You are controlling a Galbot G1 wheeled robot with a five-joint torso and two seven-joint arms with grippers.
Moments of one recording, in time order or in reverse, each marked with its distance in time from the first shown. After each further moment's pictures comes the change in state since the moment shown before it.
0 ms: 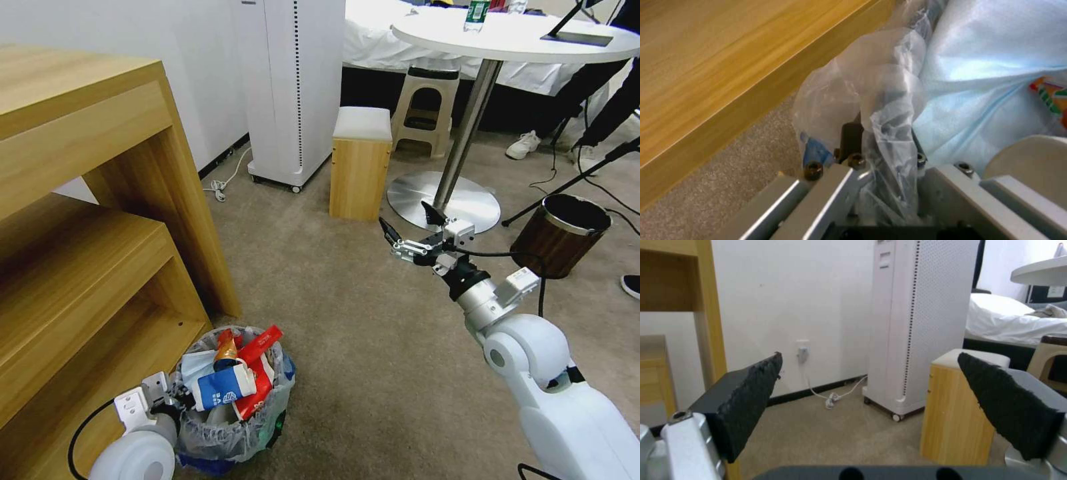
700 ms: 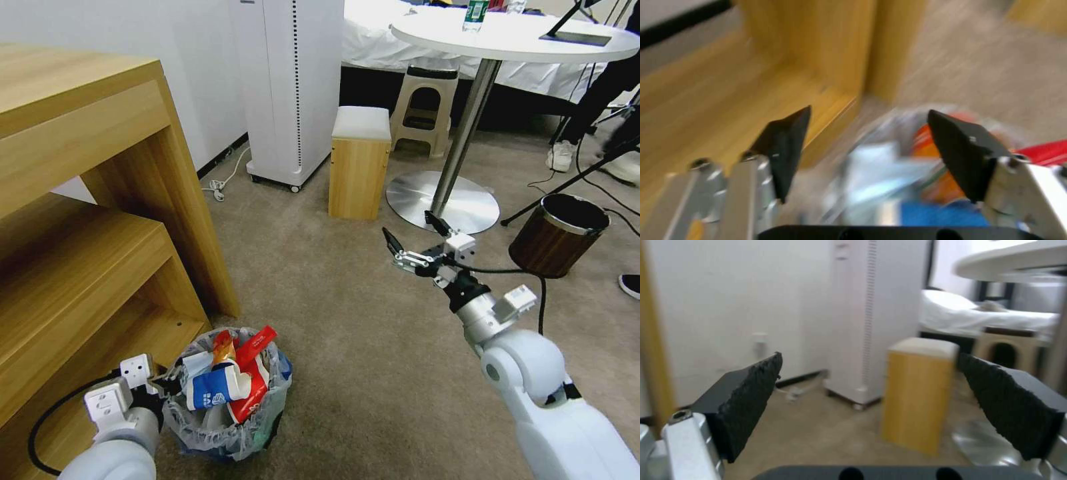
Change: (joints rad) left arm 0.100 0.035 -0.042 -0.257 0.237 -0.103 0.155; right arm -0.133 0.072 0.053 -0.017 -0.128 0.100 0.102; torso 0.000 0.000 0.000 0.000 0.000
